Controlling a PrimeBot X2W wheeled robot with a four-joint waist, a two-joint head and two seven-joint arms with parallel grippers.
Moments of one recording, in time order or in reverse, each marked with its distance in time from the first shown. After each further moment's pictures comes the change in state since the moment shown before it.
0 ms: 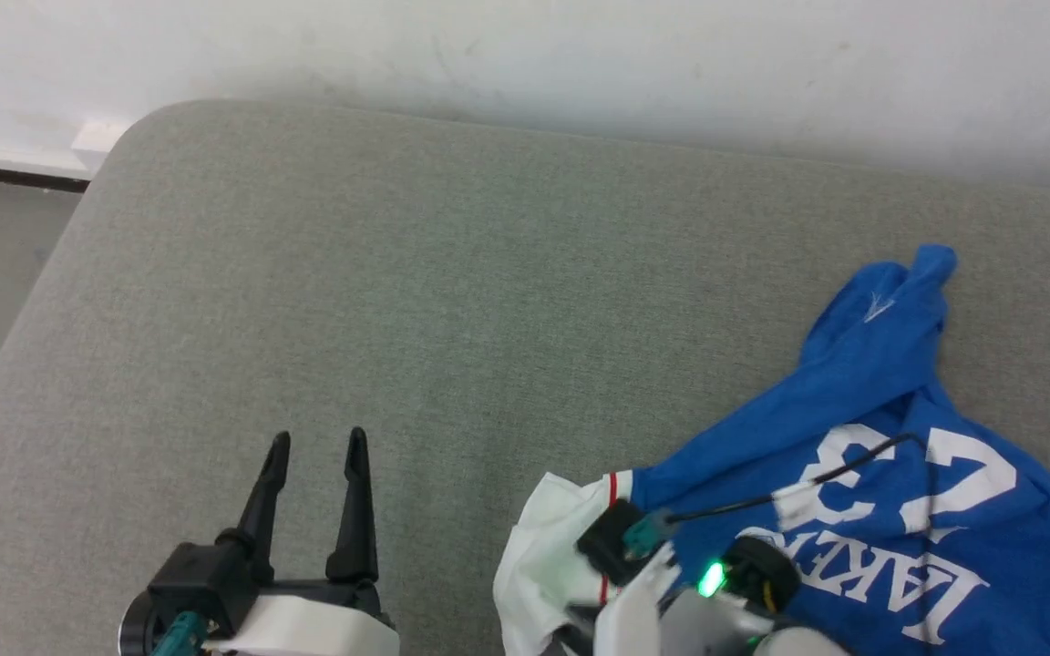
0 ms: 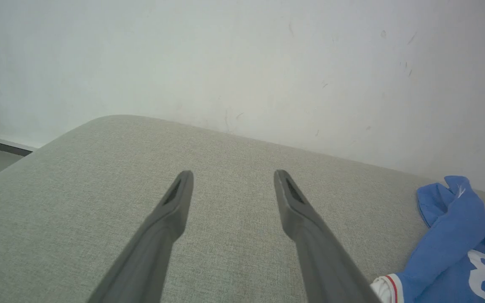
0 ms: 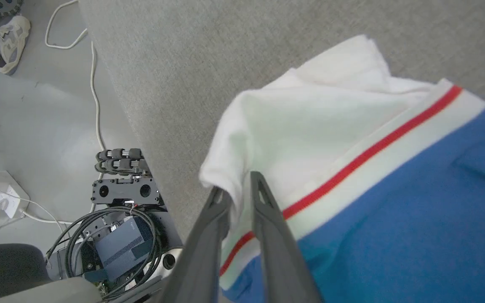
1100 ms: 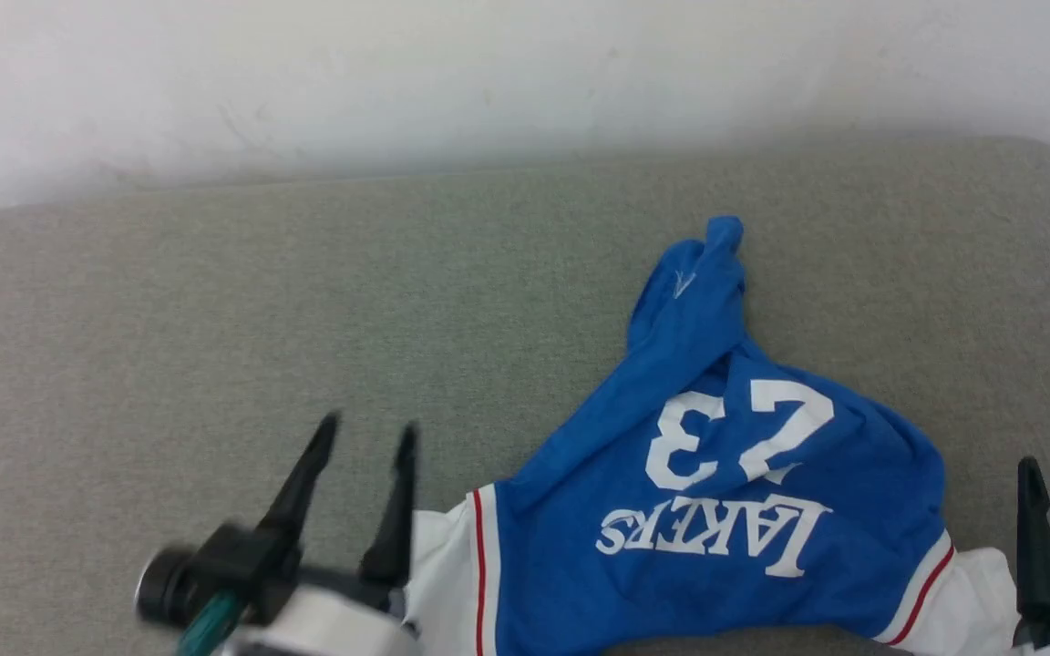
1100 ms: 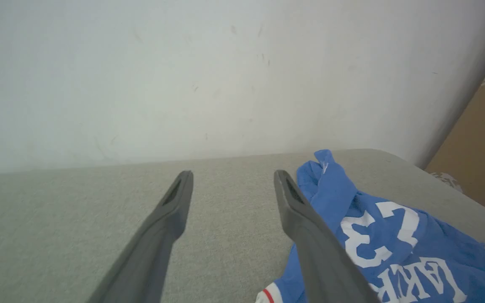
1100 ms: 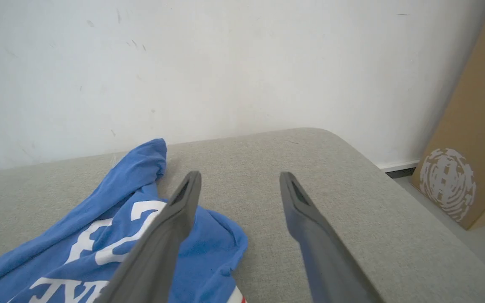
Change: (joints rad) left arm -0.002 0.070 -0.069 -0.086 0.048 -0.033 0.062; right arm 0.434 0.085 -0.910 -0.297 -0.180 0.000 -0.825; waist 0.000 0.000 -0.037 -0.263
